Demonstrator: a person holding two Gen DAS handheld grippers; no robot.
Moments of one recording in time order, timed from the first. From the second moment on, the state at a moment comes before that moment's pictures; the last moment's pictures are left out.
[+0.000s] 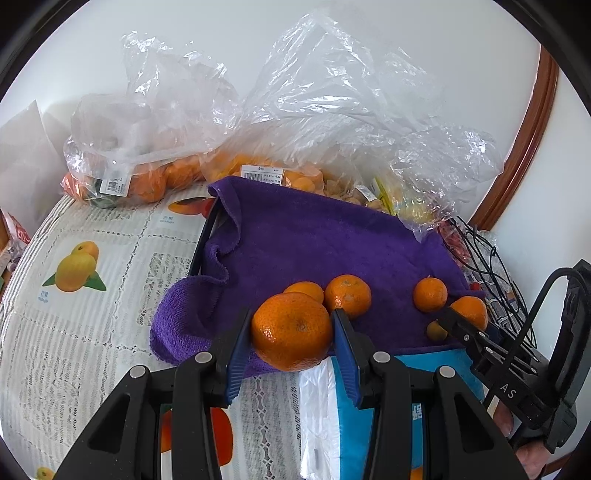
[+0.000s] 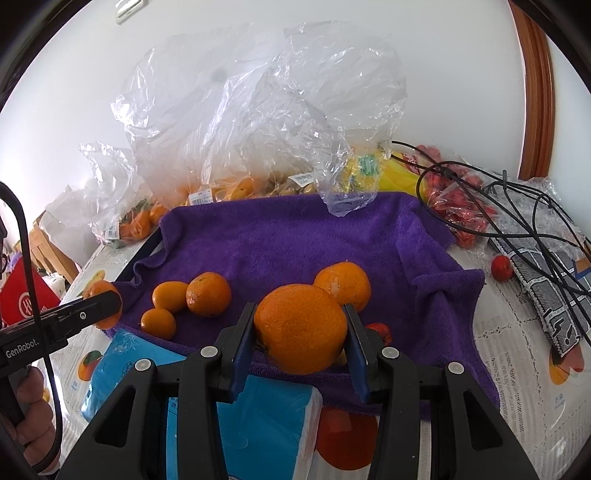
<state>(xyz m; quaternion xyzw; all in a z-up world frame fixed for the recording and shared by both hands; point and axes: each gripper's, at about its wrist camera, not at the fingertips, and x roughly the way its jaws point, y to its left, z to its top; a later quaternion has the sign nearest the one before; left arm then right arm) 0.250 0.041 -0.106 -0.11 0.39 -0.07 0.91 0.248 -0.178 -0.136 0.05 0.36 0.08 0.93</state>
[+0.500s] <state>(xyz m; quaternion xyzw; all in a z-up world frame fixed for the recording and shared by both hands) 0.253 0.046 -0.109 -0.12 0.39 -0.07 0.91 0.251 -0.181 -0.139 0.05 0.38 0.08 0.92</state>
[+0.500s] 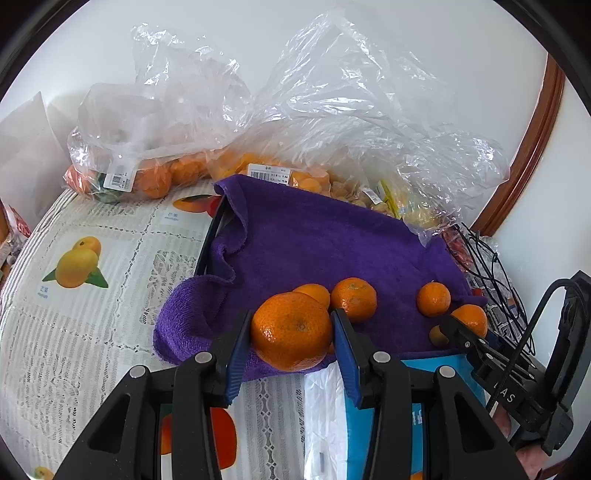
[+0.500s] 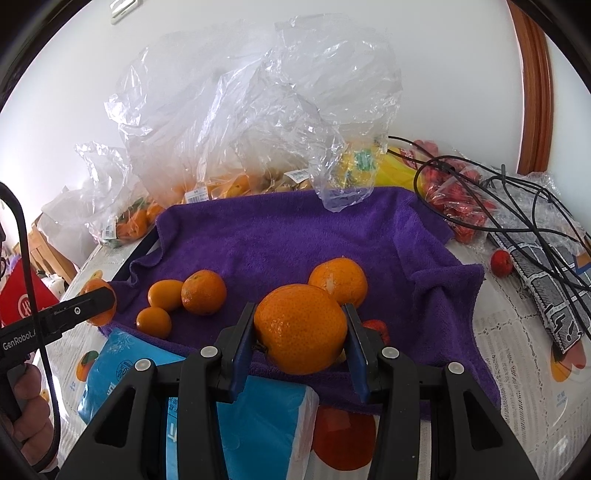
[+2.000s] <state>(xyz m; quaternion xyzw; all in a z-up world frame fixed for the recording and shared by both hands) 0.239 0.018 -0.102 -0.08 0.39 -0.08 0.91 0.211 -0.177 -0.110 0.02 0.35 0.09 0.93</state>
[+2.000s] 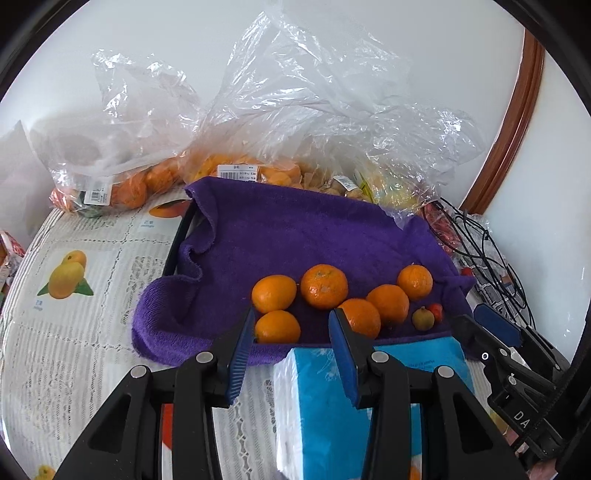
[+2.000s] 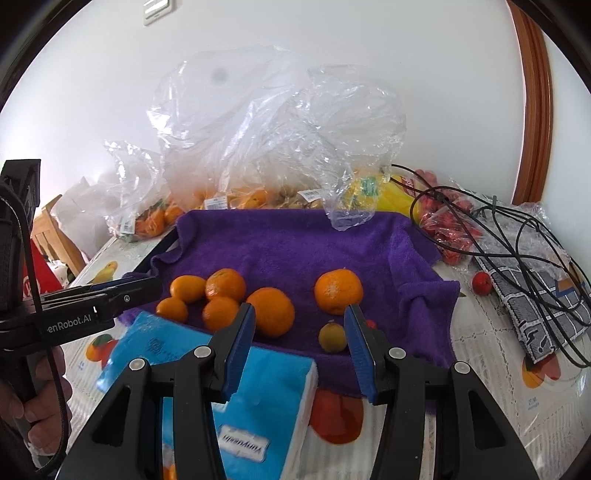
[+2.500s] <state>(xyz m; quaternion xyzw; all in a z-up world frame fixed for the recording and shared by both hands) 0.166 0.028 -0.093 -0.06 0.38 -0.08 0.92 0.134 -0.173 -0.092 0.03 0.33 0.06 0.94</state>
